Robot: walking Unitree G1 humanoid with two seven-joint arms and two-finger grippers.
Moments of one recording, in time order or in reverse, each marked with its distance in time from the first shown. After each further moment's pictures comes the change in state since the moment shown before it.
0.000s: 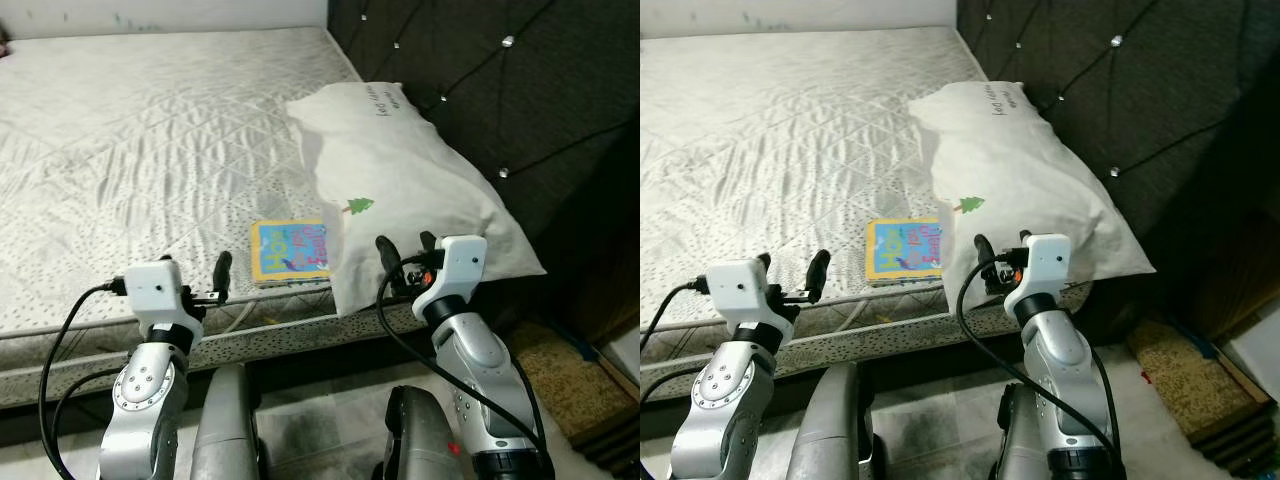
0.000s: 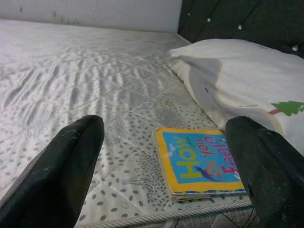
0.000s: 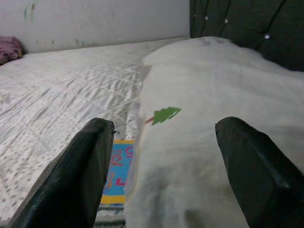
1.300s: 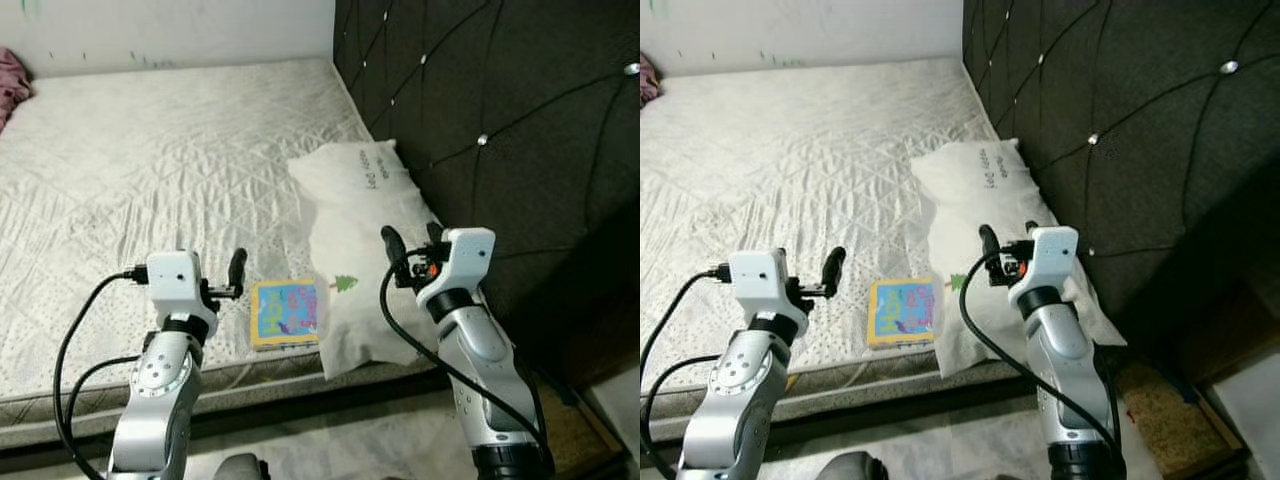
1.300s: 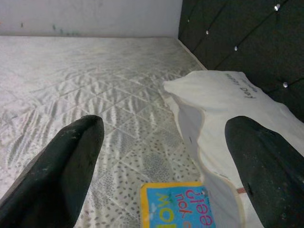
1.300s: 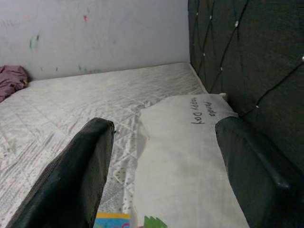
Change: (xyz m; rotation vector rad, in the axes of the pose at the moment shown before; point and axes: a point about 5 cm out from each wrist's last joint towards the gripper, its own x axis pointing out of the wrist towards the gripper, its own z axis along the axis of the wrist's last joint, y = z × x) left arm 0.008 -0.015 0.002 0.012 0.059 -0.011; right arm 0.003 -0.003 0.005 -0.003 -0.034 -0.023
